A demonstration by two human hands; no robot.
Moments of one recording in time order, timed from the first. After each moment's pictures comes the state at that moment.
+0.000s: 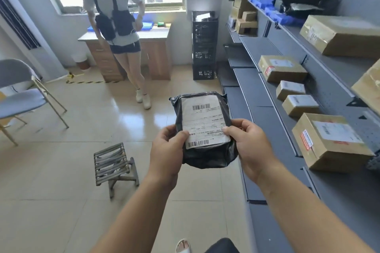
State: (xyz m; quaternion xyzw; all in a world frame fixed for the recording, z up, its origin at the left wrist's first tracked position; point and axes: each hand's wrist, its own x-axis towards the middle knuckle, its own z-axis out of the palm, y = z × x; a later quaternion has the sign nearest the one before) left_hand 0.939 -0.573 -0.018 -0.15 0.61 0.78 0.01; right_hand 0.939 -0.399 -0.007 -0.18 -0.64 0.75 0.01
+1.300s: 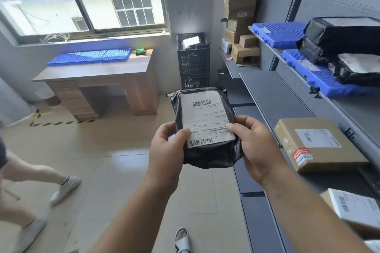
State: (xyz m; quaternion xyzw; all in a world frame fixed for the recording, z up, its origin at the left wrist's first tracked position) left_hand 0.294 -0.424 0.015 -0.11 0.63 0.77 0.00; right_hand 0.301 -0.249 0.017 -0.16 -0.61 0.77 0.06
